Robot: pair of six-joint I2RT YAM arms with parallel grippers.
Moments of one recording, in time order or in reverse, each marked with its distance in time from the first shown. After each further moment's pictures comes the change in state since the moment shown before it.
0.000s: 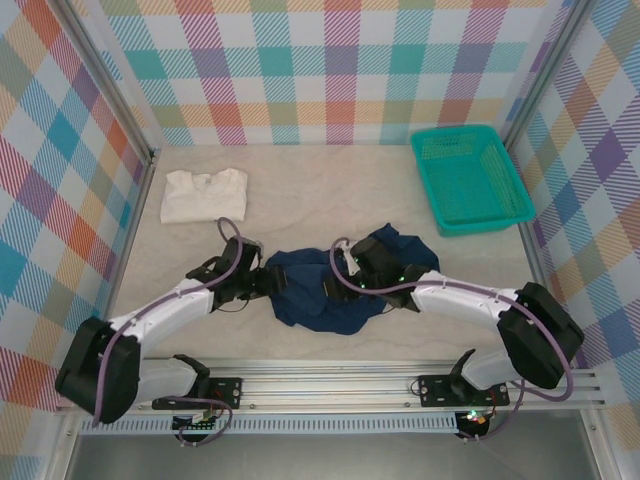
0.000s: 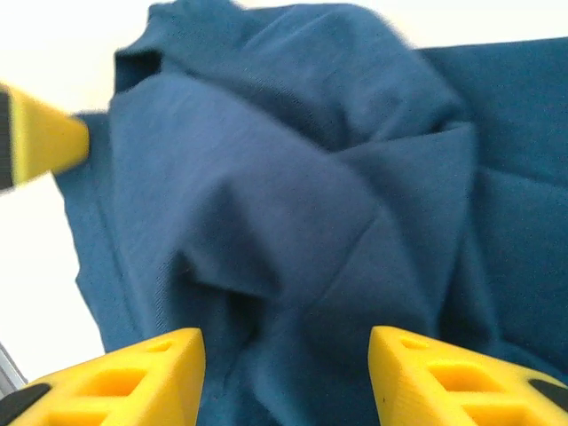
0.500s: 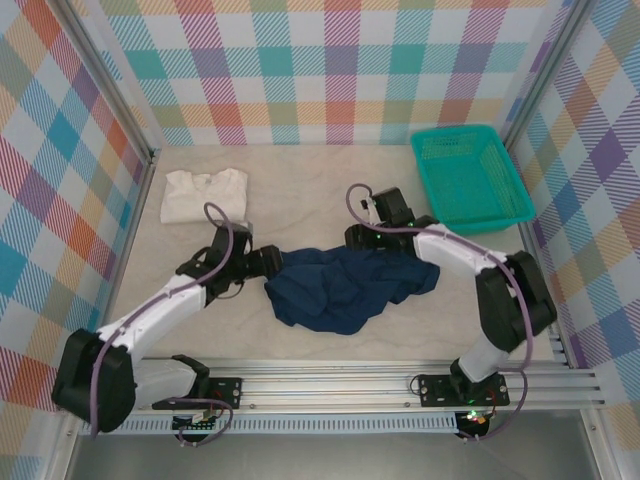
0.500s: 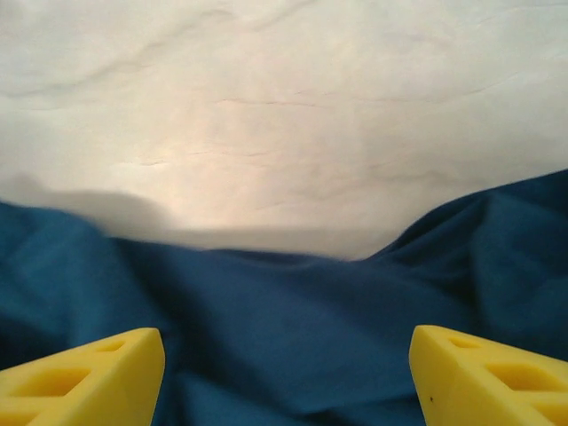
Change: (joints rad) left arm 0.059 -0.034 0.109 0.013 -0.166 0.060; right arm -0.303 0.255 0.341 -0.206 0.039 -0.161
